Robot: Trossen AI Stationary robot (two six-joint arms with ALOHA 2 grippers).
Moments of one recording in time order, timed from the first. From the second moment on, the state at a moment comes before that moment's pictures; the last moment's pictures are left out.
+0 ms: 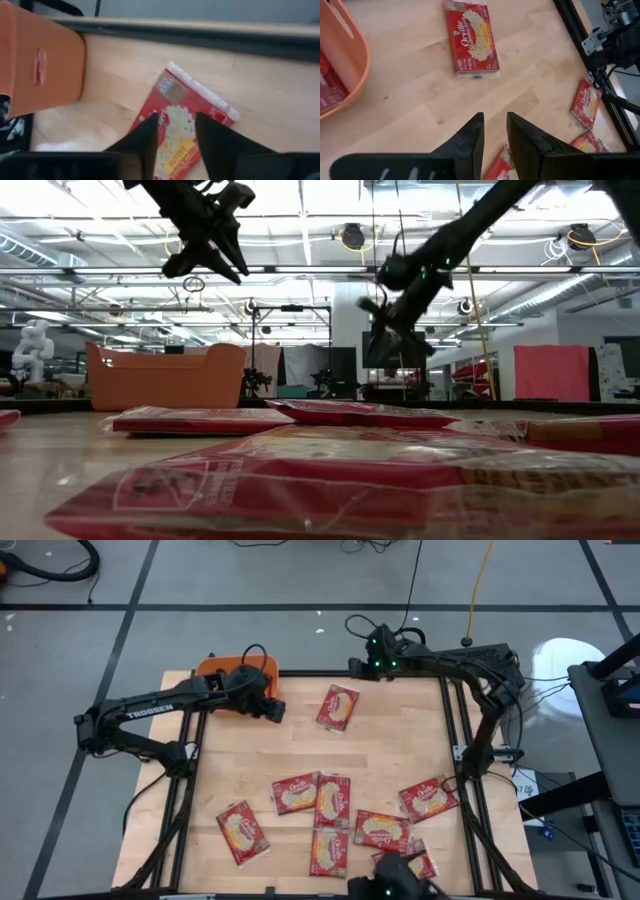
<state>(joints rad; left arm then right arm) 0.36 1.23 1.09 -0.65 0.05 -0.77 -0.80 1.82 1.27 -0.40 -0.34 0.72</state>
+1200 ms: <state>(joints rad) 0.41 1.23 1.09 -0.65 0.02 -0.67 -0.78 2.06 1.26 -0.33 -0.47 0.72</state>
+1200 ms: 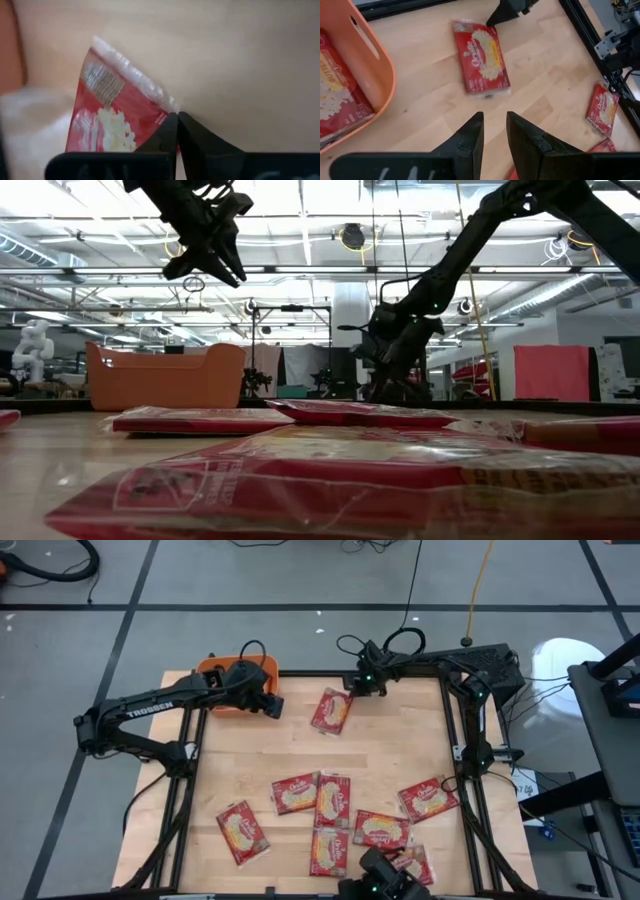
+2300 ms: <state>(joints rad) 0.49 1.28 1.09 -0.52 0.27 -0.31 -0.47 1.73 1.26 -0.29 -0.52 0.45</state>
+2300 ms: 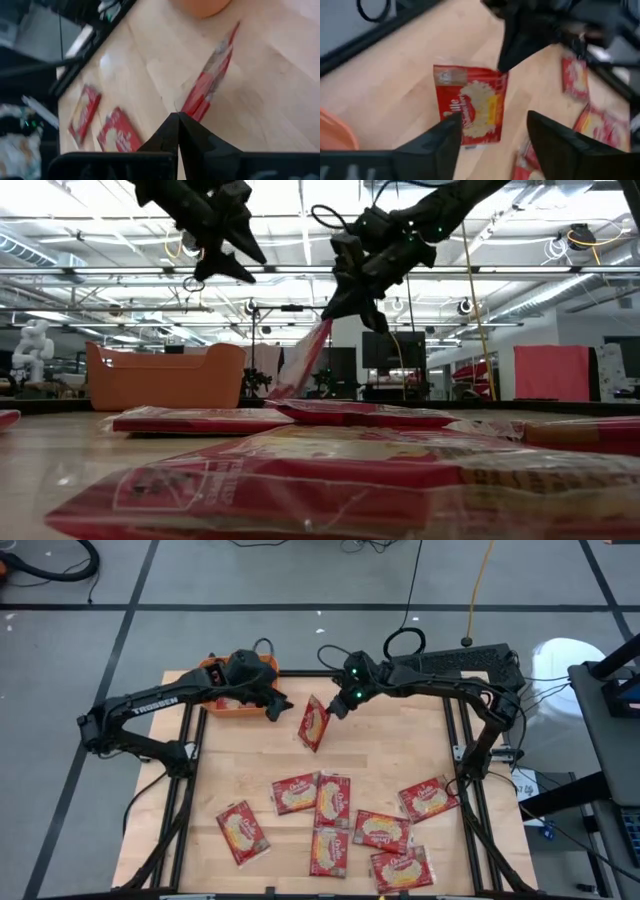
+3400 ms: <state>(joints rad) 0.56 1.63 1.09 -0.37 0.55 0.31 -0.34 1.72 1.26 -0.30 -0.45 0.22</state>
